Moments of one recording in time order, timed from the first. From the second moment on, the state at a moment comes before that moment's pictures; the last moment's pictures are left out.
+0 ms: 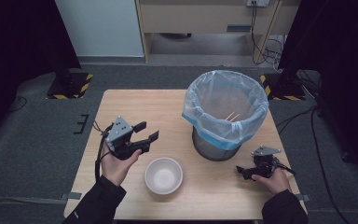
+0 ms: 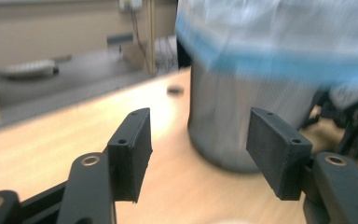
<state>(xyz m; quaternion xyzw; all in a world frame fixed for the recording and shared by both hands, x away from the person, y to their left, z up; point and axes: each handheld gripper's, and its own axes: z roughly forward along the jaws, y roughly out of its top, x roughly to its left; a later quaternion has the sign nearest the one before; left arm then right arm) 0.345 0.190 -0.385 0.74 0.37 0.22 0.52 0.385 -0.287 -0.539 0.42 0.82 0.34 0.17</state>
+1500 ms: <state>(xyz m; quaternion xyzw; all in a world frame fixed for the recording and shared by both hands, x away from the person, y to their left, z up) 0.348 0.192 -0.509 0.81 0.44 0.09 0.38 0.385 -0.287 -0.539 0.42 0.82 0.34 0.17</state>
